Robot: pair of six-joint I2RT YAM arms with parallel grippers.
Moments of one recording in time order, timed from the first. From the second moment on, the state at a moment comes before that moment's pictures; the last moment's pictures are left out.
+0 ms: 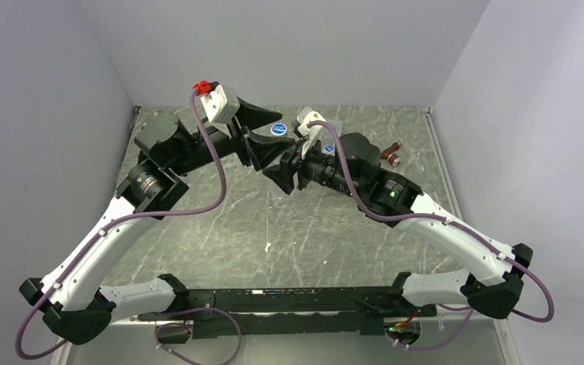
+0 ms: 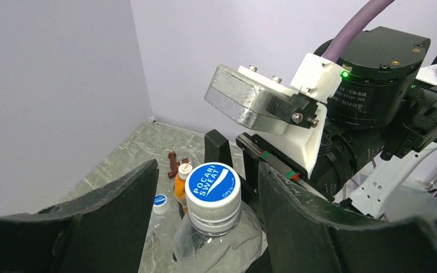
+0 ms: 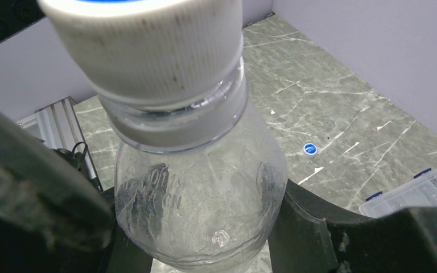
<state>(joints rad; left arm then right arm) -0.70 1.12 1.44 -0.09 0.47 -0.11 0.97 1.21 1.36 -0.27 -0.05 0.06</state>
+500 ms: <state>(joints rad) -0.70 1.12 1.44 -0.09 0.48 -0.12 0.97 1.21 1.36 -0.27 -0.05 0.06</state>
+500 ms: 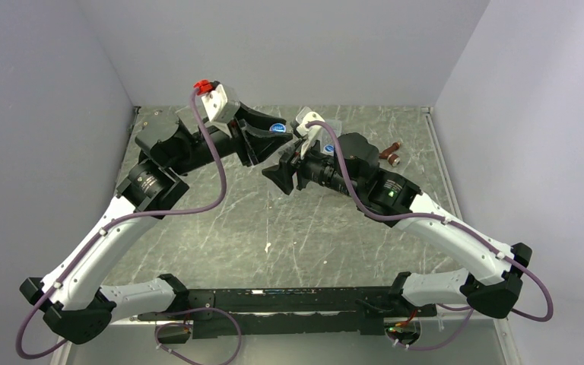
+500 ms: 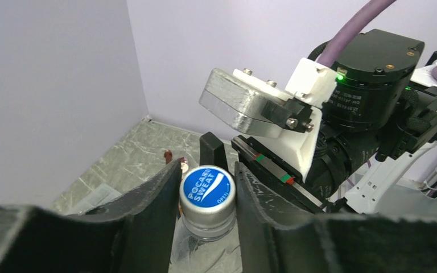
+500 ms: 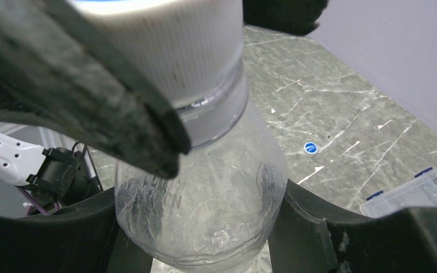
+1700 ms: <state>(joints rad) -0.69 1.14 1.67 -0.33 1.01 -0.02 0.79 1.21 1.40 -0.24 -1.08 0.13</state>
